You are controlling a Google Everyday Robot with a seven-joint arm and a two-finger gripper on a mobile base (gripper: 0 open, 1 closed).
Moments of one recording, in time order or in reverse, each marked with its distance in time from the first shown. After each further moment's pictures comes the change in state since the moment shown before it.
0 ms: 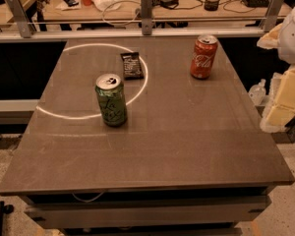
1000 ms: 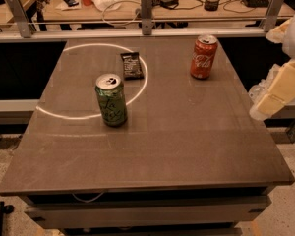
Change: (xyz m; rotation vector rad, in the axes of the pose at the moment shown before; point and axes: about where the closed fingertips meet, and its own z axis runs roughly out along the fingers) arm 0.002 -0.023 0.002 0.090 -0.121 0.155
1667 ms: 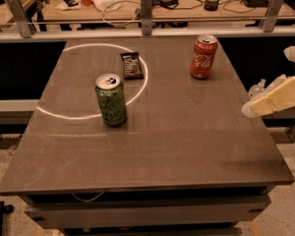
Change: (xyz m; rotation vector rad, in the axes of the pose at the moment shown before) arm 0.022 -0.015 0.024 0.083 -0.289 0.289
